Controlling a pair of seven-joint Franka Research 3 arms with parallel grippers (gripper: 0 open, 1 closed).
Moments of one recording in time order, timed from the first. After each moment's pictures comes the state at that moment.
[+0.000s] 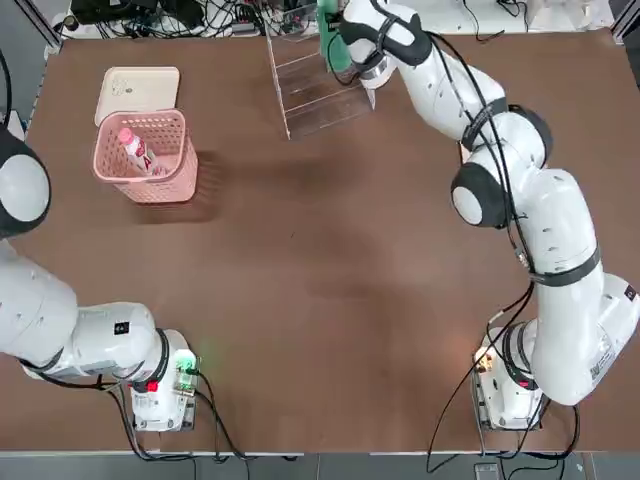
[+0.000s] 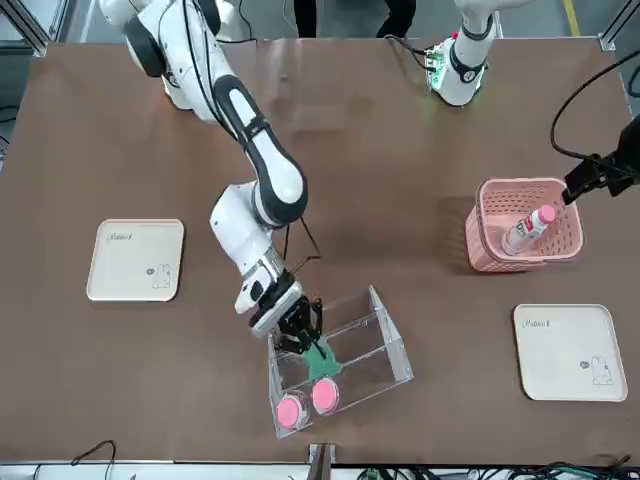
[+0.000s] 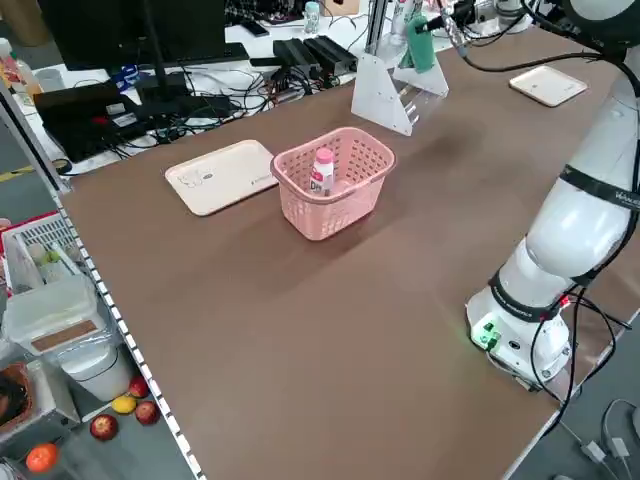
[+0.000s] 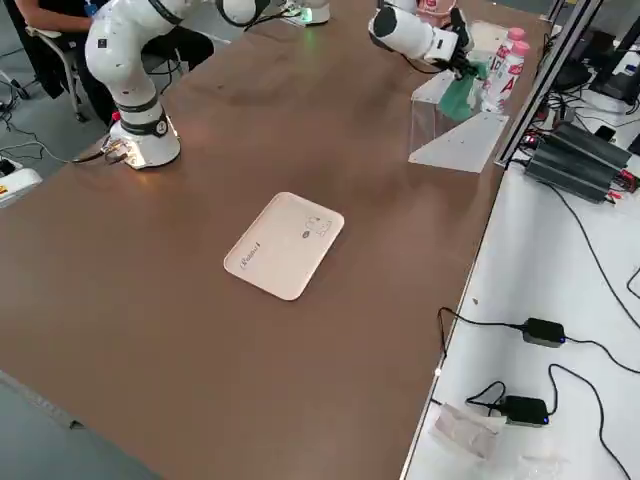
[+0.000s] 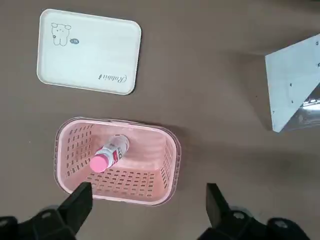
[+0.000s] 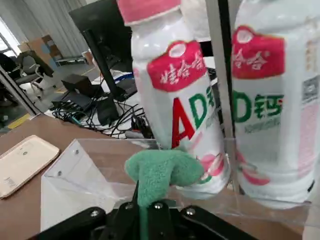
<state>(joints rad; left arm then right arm) 0.11 0.09 -0.15 -1.41 0.02 1.54 -0.16 0.66 0.94 -0.02 -1.07 1.33 3.02 -1.05</state>
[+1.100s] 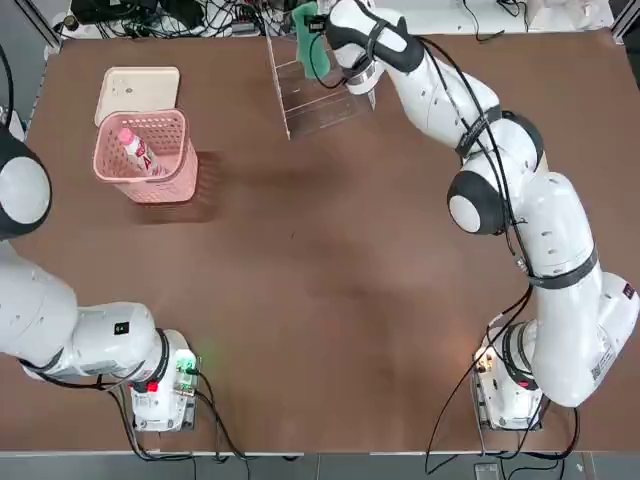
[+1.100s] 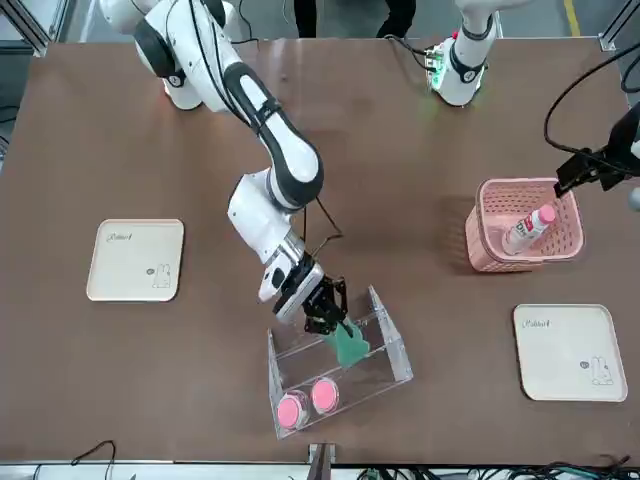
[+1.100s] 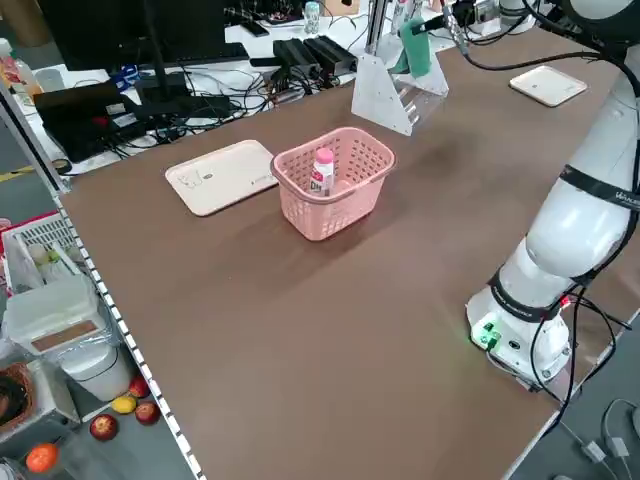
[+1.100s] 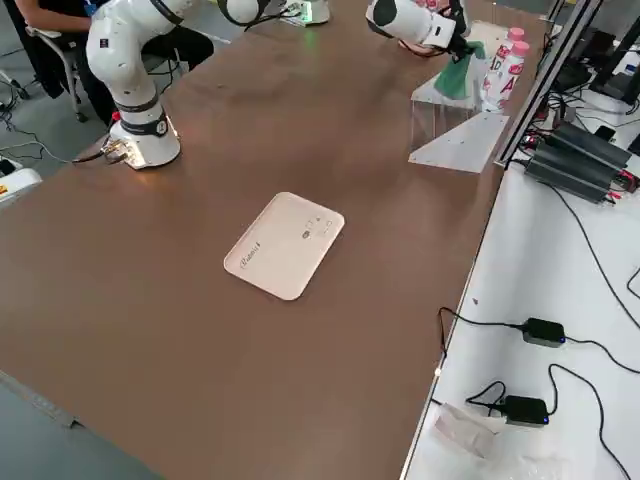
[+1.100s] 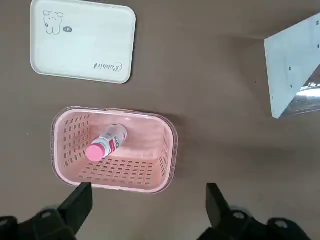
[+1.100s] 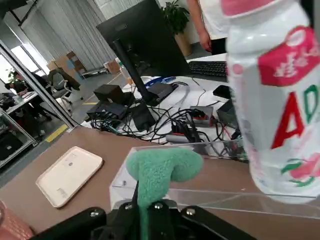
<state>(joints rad) 0.11 0.09 -0.17 -1.40 0.02 1.48 -0.16 0.71 0.94 0.03 -1.01 1.33 3.01 -0.95</state>
